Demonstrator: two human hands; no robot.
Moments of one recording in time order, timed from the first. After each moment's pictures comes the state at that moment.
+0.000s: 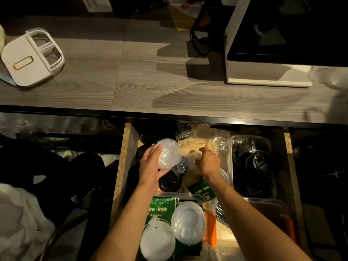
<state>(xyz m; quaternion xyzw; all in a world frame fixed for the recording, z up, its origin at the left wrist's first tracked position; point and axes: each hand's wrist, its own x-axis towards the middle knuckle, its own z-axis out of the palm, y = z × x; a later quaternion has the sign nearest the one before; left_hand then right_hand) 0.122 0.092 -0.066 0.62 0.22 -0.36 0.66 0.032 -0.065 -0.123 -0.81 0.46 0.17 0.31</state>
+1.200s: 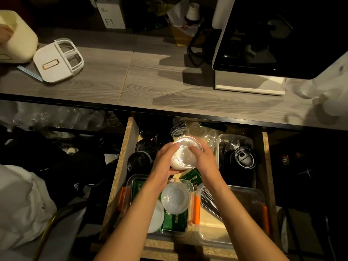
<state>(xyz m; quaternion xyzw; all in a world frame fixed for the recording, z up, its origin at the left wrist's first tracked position) 0.050 0.082 0.021 0.62 0.10 -0.43 0.64 -0.017 -0.025 0.025 -0.59 0.39 -0.08 0.70</state>
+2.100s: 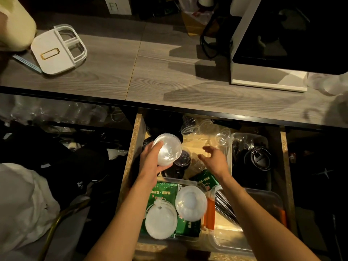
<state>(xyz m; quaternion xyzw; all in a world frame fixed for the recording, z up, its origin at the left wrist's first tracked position) 0.104 0.124 -0.021 0.61 0.21 -0.36 0.68 -0.003 -0.051 -0.080 -0.77 0.45 0.10 0.44</state>
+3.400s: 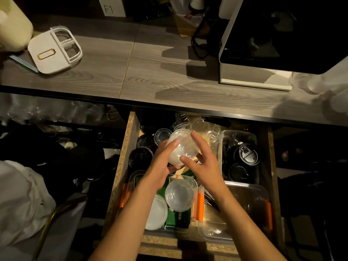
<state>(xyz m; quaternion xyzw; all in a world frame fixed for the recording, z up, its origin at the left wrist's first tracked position) 0.062 0.100 0.013 0.58 0.10 -0.47 0.65 -0.036 -0.007 0.017 -0.73 0.26 -0.09 0.63</state>
